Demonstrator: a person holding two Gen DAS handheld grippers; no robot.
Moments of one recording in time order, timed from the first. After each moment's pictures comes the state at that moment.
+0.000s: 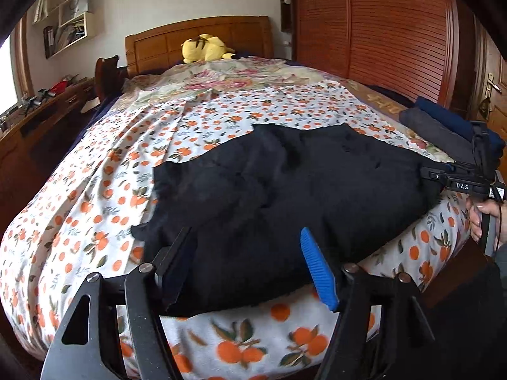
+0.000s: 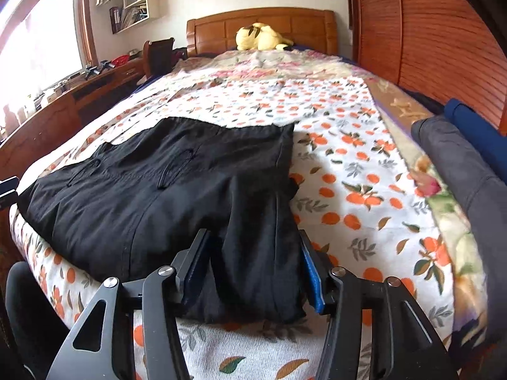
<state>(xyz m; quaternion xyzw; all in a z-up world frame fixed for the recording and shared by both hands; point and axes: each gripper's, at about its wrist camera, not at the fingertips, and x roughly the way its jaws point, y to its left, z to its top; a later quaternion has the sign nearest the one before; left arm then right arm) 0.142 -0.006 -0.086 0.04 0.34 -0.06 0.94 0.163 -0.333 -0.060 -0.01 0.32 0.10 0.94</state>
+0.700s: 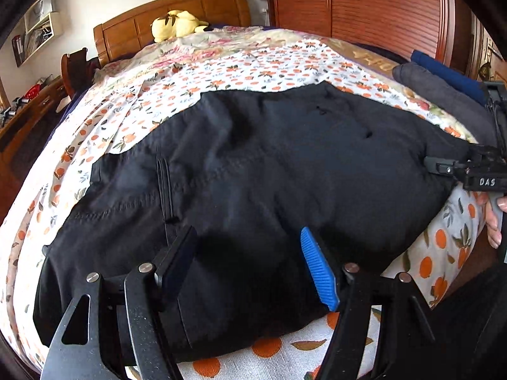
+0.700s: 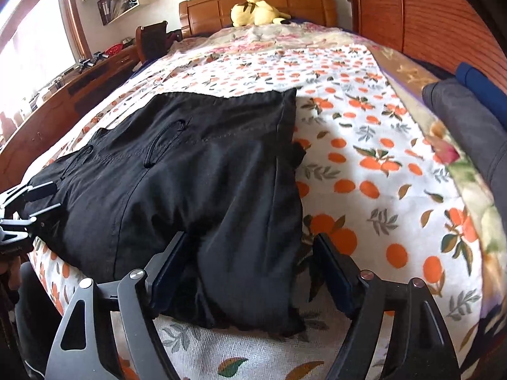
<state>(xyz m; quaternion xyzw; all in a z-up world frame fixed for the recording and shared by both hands) 0.199 -0.076 -0.137 0.08 0.41 -0.08 0.91 0.185 -0.337 -0.081 0.02 0.39 0.11 0.92</state>
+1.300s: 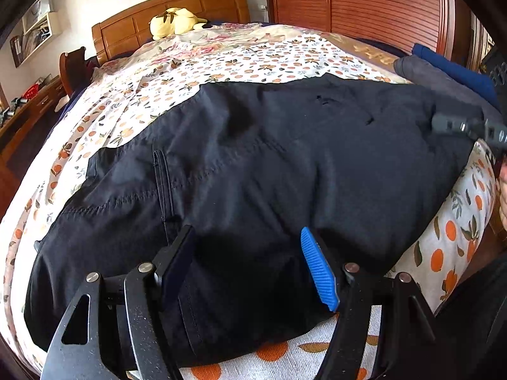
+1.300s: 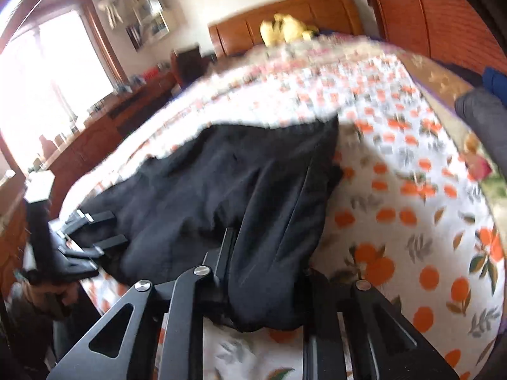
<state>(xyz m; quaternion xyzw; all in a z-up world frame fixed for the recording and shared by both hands) 0.199 -0.076 -0.145 0.08 0.41 -0.08 0.91 0.183 -0.347 -0.051 0.09 0.32 0.21 0.92</state>
